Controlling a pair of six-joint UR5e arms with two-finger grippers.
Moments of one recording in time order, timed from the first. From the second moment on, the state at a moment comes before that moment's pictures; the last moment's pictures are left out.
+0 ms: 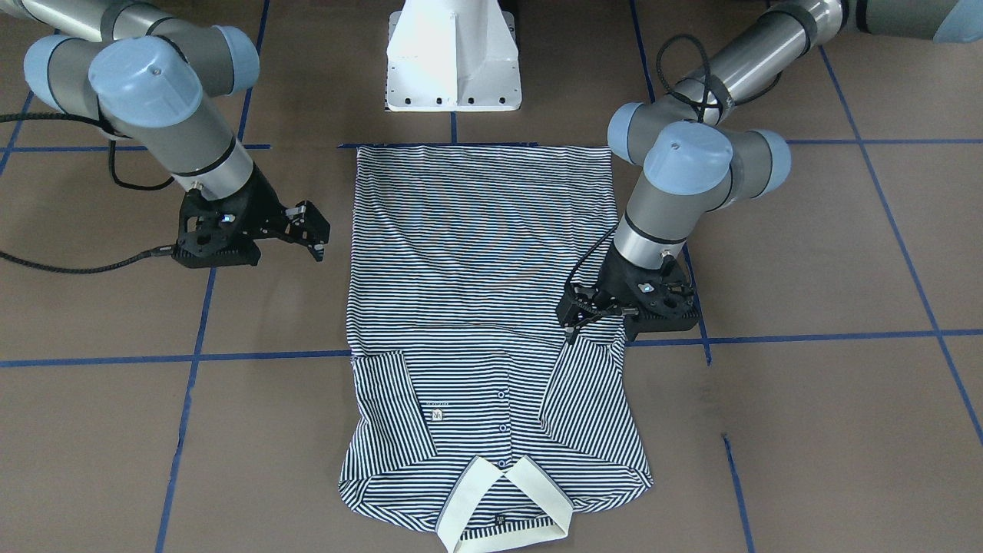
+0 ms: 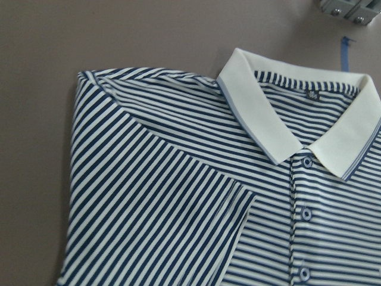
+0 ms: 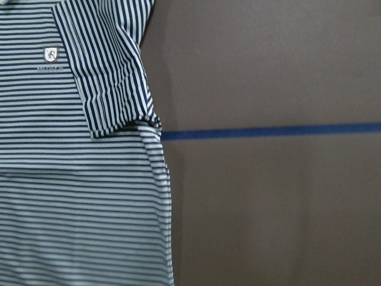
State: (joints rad) left arm -0.77 -2.16 -1.53 -1.97 -1.86 -1.15; right arm 0.71 -1.18 1.87 -1.45 2.03 1.19
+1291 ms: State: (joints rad) left arm -0.80 -2.00 -1.77 -1.87 -1.86 -1.00; right arm 0.17 -1.33 2.00 -1.46 1.66 1.67
